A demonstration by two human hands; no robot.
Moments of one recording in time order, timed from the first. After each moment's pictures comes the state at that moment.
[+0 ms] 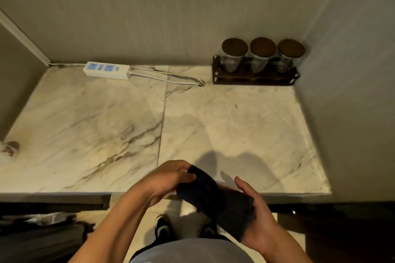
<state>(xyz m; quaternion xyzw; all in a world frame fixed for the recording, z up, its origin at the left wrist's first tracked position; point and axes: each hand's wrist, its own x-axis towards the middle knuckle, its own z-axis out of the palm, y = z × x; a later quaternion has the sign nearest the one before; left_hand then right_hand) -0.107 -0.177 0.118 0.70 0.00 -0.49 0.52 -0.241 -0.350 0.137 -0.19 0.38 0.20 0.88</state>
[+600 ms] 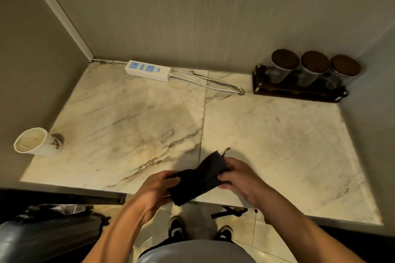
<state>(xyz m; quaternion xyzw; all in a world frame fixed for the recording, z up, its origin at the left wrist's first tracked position) -0.076 -0.049 0.086 0.62 0.21 -0.39 0.65 -0.106 -0.281 0.094 -0.64 0.30 0.25 0.67</state>
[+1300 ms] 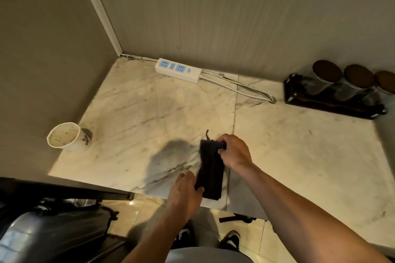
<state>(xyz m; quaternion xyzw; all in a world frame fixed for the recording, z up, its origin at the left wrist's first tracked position) -0.058 -0.039 0.062 0.92 0.03 -0.26 0.28 0.008 -0.204 0.067 -0.94 0.15 0.14 0.28</state>
